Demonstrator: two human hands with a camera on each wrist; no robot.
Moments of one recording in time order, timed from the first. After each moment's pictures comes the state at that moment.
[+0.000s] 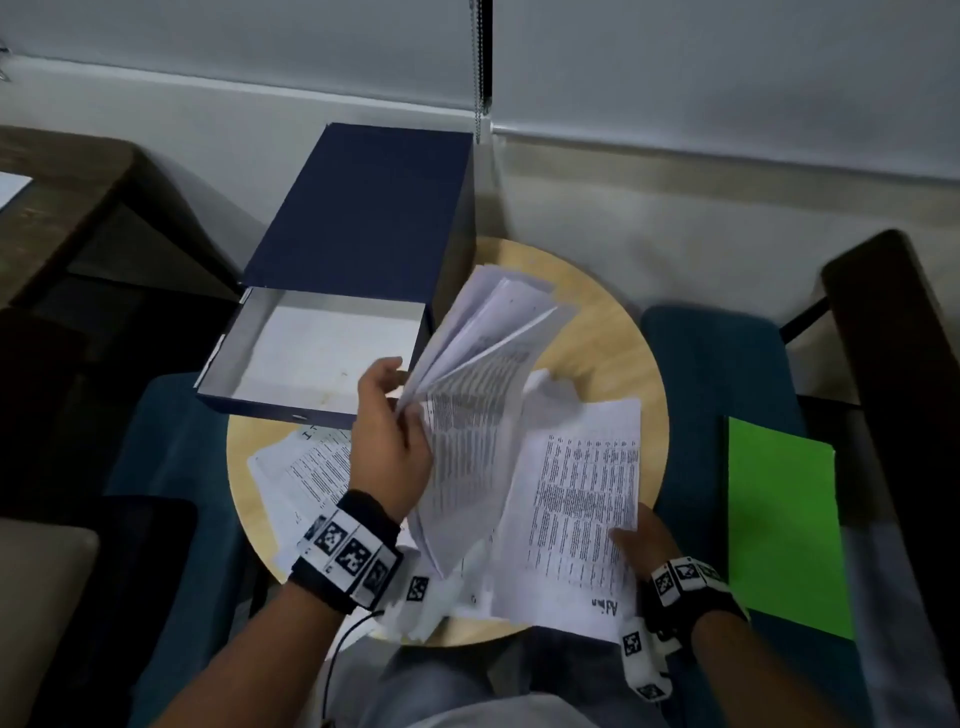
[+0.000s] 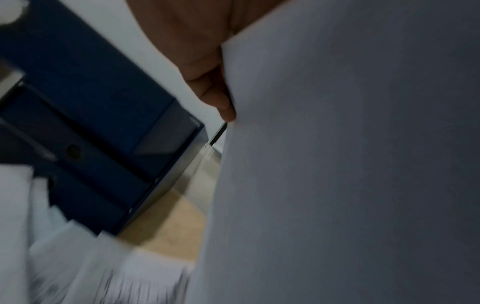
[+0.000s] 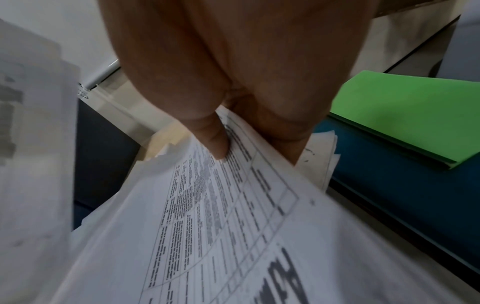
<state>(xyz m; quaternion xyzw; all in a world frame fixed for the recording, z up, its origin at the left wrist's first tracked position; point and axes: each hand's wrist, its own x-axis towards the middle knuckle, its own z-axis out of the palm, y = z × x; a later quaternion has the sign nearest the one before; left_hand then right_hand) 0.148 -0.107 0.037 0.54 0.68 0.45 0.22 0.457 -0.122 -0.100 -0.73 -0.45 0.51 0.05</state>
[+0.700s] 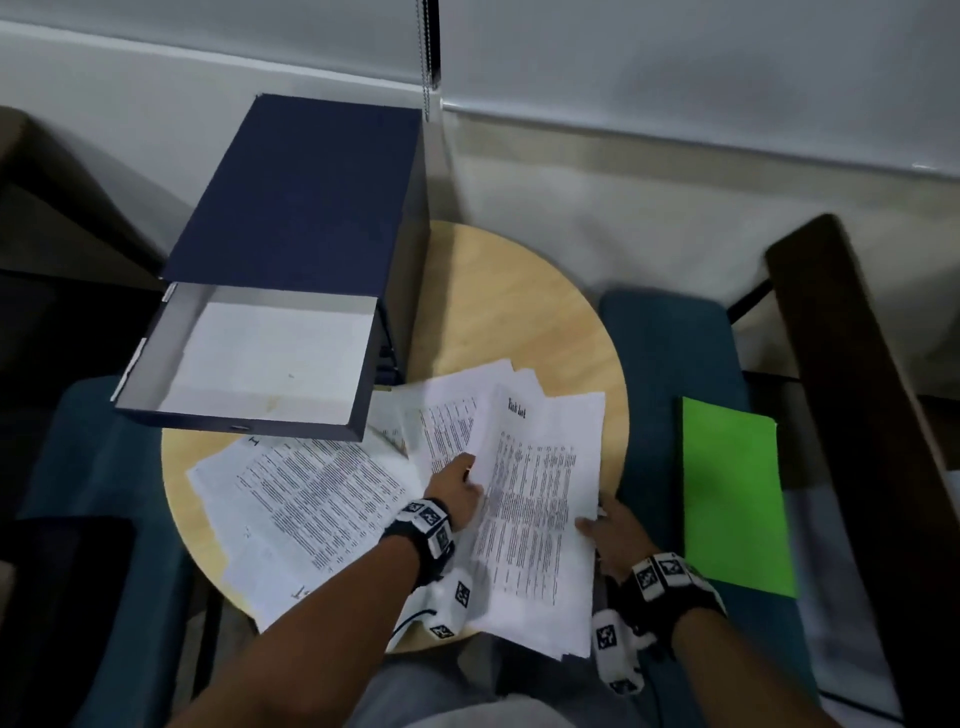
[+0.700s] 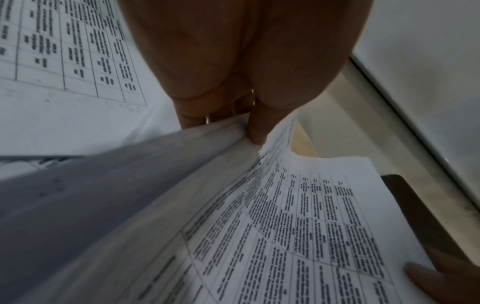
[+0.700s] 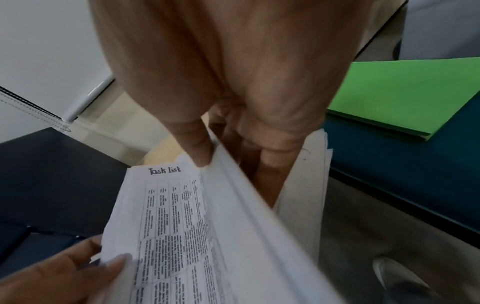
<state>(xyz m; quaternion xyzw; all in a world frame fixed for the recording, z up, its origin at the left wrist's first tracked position) 0.220 -0.091 -0.124 0.52 0.68 0.08 0.51 0.468 -0.131 -0.125 -0.70 -0.28 0.62 0.20</state>
